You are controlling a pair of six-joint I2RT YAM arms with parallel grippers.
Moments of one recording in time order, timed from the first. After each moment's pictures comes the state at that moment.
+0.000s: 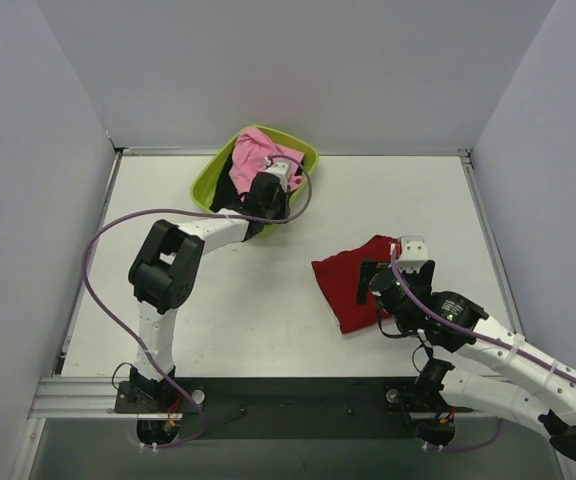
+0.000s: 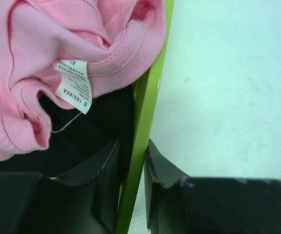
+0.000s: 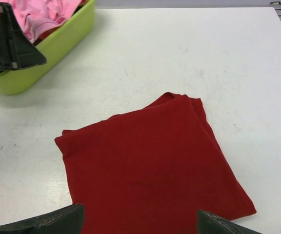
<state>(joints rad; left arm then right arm) -0.56 2.08 1.42 0.08 -0.07 -0.27 0.92 0.81 0.77 -0.81 0.73 0.65</state>
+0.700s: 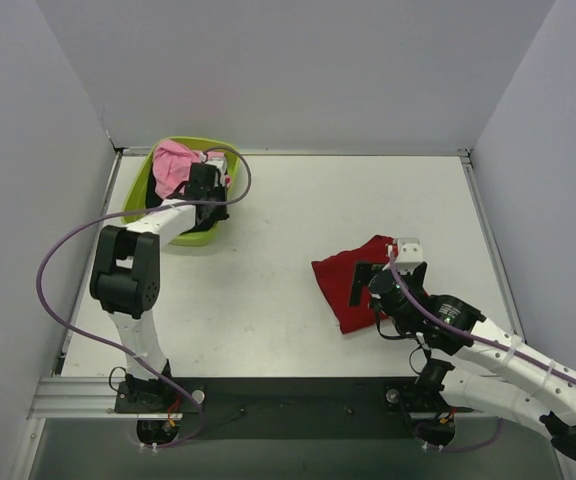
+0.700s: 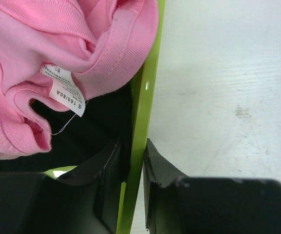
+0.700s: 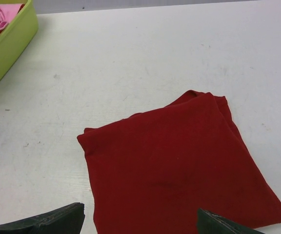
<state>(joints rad) -0.26 1.92 1.33 -0.20 -0.06 -0.20 0.94 0.80 0.73 -0.70 0.67 0.66</state>
